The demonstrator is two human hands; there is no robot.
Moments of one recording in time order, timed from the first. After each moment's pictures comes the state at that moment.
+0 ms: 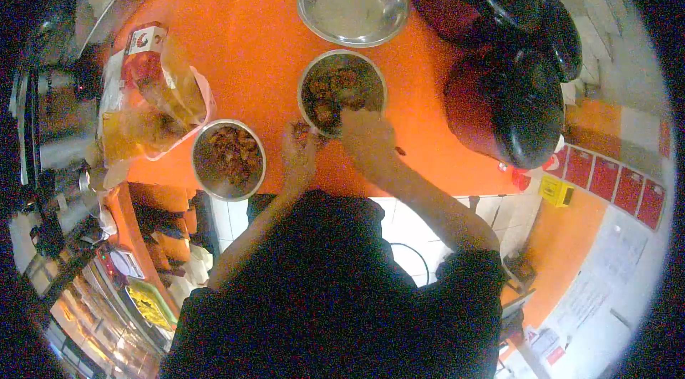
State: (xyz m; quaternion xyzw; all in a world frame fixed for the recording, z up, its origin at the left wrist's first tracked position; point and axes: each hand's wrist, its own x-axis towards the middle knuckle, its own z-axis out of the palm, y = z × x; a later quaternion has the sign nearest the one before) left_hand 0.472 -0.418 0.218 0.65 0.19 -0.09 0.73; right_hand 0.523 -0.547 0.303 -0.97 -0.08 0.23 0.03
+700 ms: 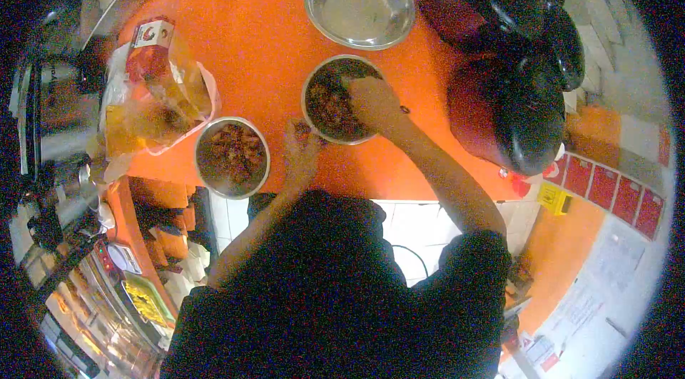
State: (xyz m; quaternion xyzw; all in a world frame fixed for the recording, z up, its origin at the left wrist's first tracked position) left_hand 0.471 -0.417 0.222 0.63 0.19 -0.05 0.75; right_hand 0.584 -0.563 0.263 -0.96 -0.18 0.19 0.06
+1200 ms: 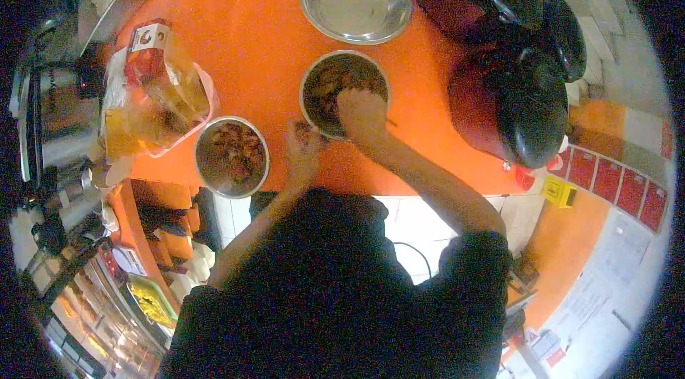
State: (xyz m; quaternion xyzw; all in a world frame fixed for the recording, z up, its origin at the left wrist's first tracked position) left_hand 0.469 -0.419 0.214 0.61 0.22 -0.09 0.75; right_hand 0.546 -0.542 0.263 -0.98 -0.14 0.13 -0.01
